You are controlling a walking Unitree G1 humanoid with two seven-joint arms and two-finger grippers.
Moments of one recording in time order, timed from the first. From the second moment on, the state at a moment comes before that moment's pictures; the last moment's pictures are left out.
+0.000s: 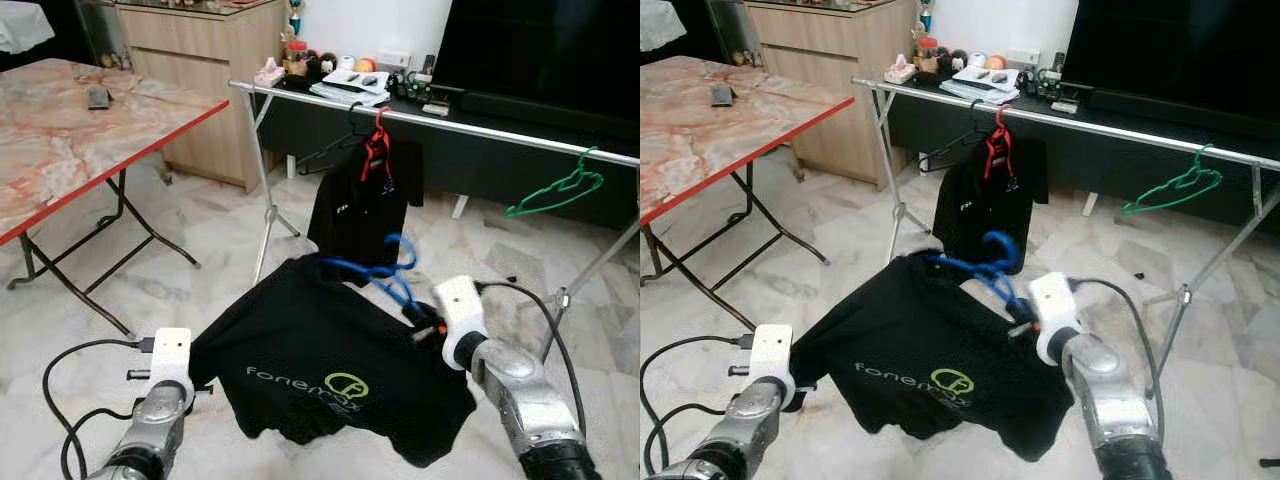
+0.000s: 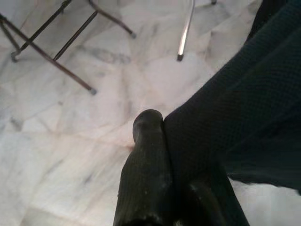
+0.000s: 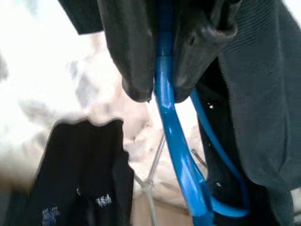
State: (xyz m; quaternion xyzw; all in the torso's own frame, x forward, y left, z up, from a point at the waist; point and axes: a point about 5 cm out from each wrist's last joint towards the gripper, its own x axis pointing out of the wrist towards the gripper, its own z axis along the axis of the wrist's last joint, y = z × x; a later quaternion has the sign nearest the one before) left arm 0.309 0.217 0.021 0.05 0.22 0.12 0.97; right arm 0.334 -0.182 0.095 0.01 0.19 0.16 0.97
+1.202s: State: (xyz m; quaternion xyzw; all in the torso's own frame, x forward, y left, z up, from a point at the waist) left arm 0.316 0.219 0.036 0.02 0.14 0.13 0.98; right arm 0.286 -0.210 0.086 -0.21 0.25 0.40 0.86
